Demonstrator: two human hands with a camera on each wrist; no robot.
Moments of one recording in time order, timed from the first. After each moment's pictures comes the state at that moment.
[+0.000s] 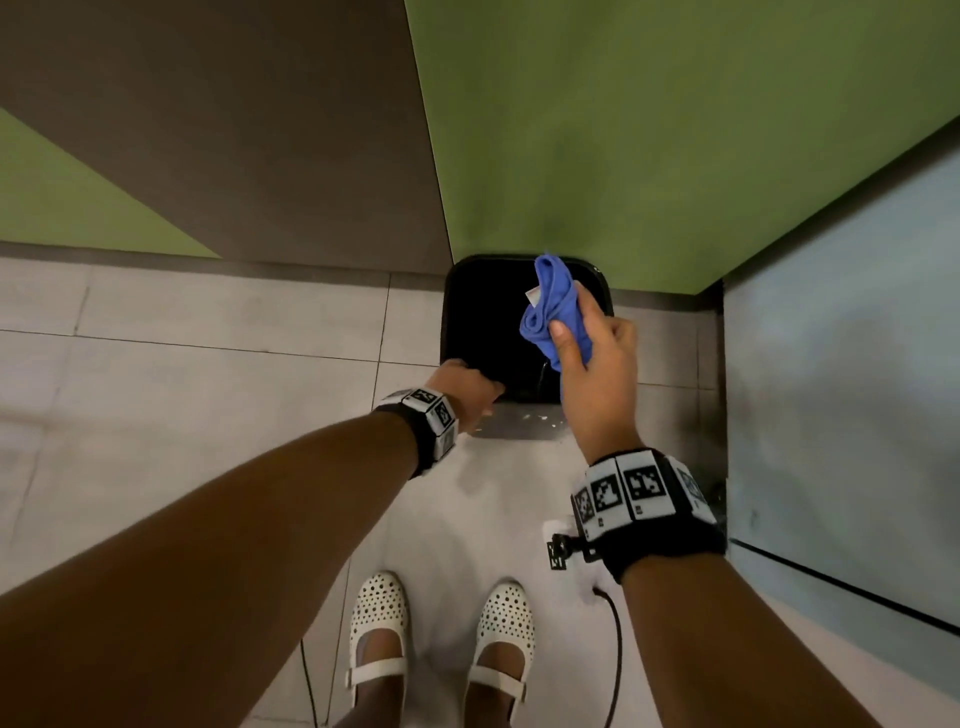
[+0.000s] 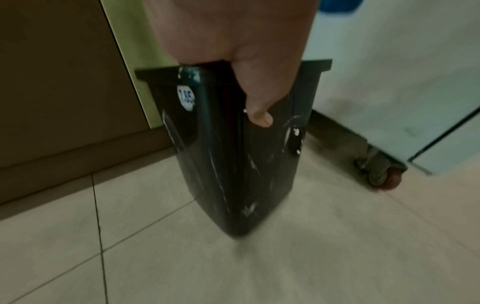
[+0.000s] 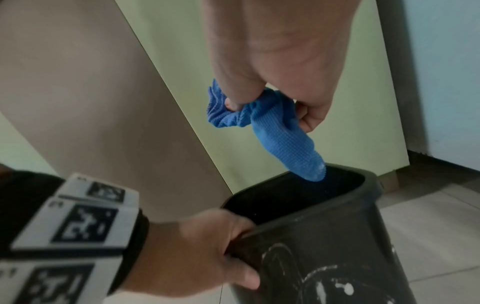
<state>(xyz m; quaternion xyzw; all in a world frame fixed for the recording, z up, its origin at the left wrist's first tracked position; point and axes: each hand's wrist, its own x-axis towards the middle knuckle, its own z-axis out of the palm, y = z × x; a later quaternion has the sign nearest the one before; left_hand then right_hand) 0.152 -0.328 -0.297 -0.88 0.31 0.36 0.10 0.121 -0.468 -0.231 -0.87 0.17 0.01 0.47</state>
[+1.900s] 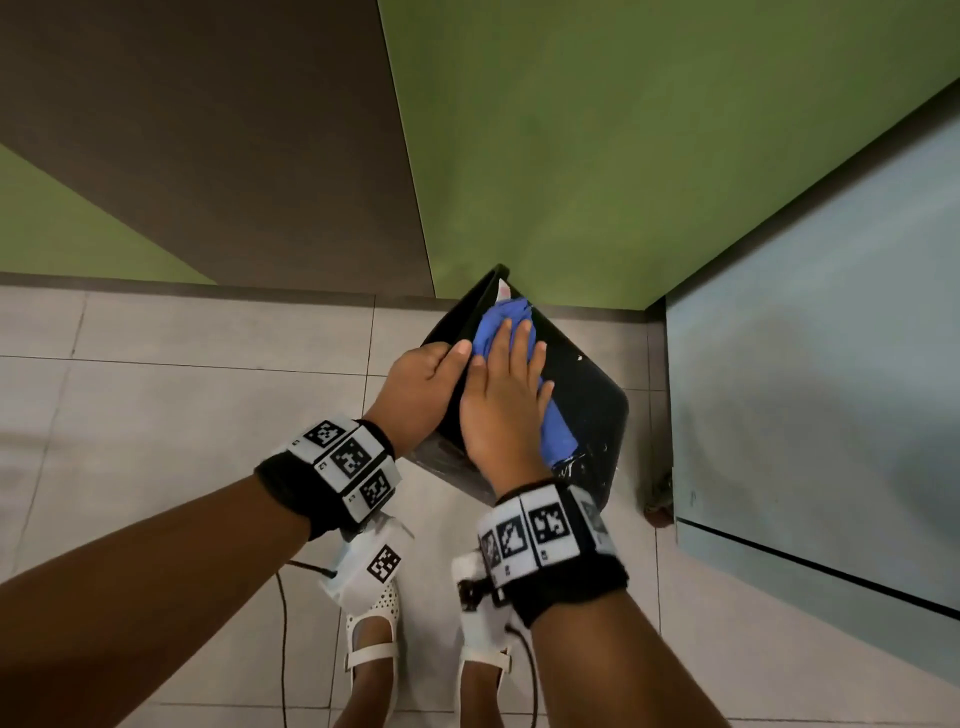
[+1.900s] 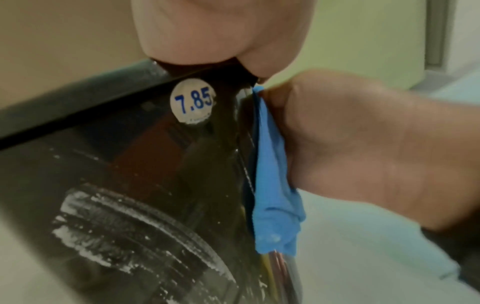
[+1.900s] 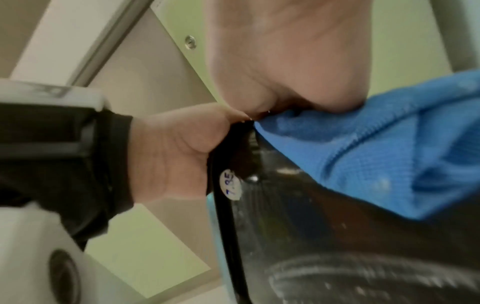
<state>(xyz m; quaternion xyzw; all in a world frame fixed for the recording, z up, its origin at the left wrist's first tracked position) 0.125 -0.313 -0.129 -0.82 -0.07 0.21 -0.53 0.105 -0.404 -0.136 -0.89 0.18 0.21 0.36</state>
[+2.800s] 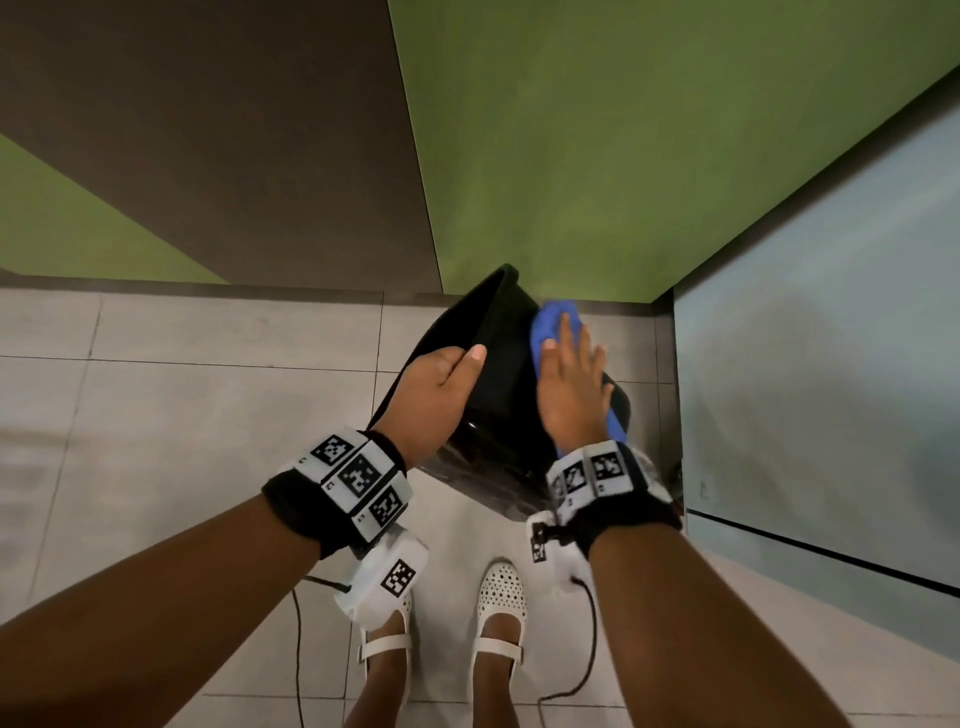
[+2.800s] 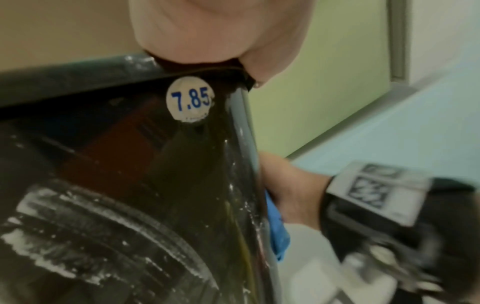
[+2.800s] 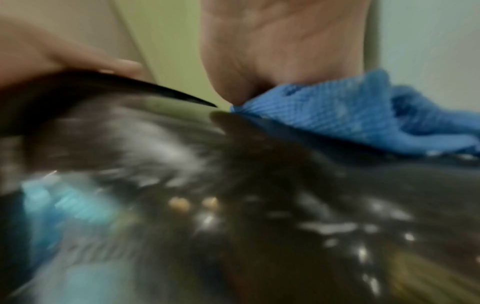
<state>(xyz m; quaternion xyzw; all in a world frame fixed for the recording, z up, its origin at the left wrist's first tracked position) 0.109 -0.311 -0.120 -0.81 -0.08 0.22 -0.53 0.109 -0.455 -0.164 -0.88 0.25 0.21 0.35</state>
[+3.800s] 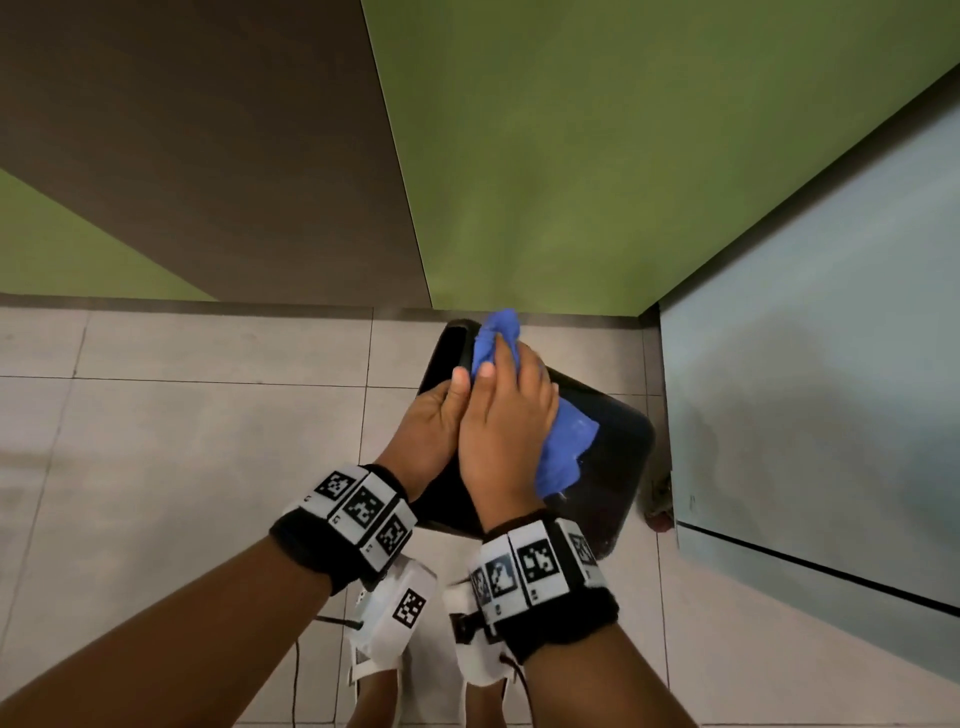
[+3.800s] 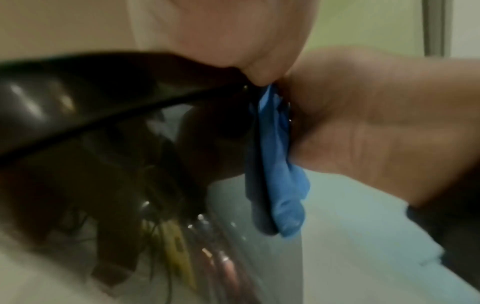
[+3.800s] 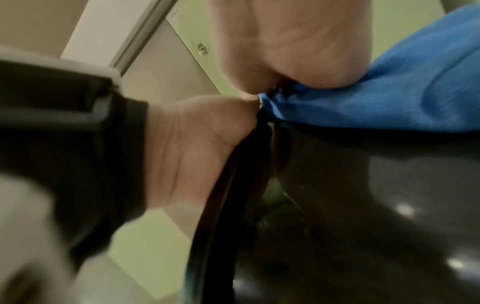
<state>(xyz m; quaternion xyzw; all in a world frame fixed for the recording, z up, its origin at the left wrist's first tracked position) 0.101 -0.324 -0.129 -0.71 -0.11 0.27 -0.64 0.088 -0.395 -0.133 -0.93 0.20 0.00 0.32</state>
